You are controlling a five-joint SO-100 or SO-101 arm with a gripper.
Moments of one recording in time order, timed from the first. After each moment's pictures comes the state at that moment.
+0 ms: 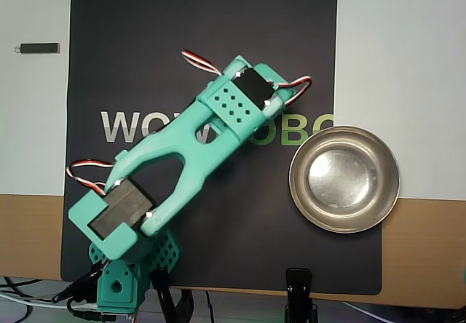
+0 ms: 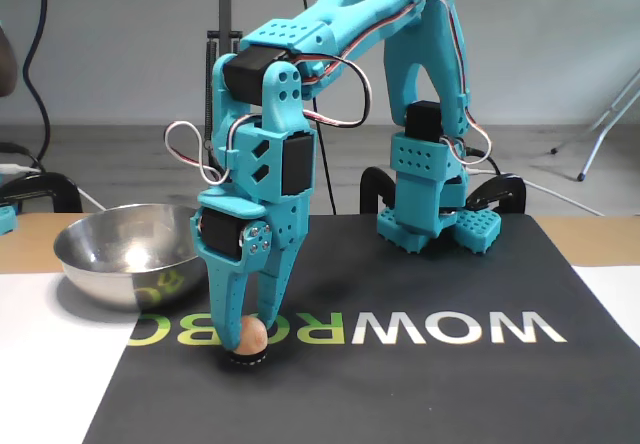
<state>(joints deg) 42.3 70.1 90.5 62.4 -7.6</state>
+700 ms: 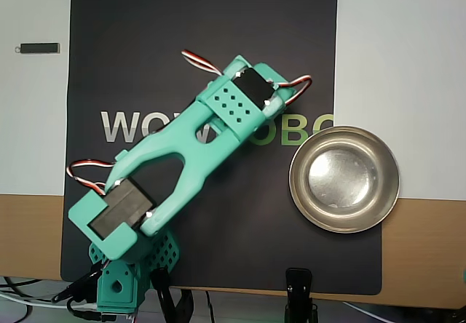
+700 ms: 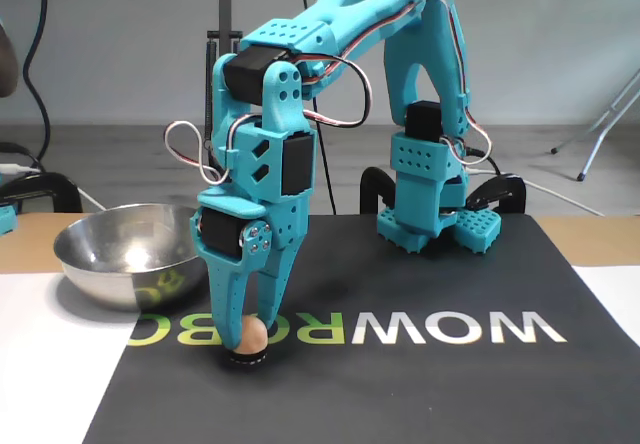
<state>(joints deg) 42.3 70.1 90.5 62.2 -8.1</state>
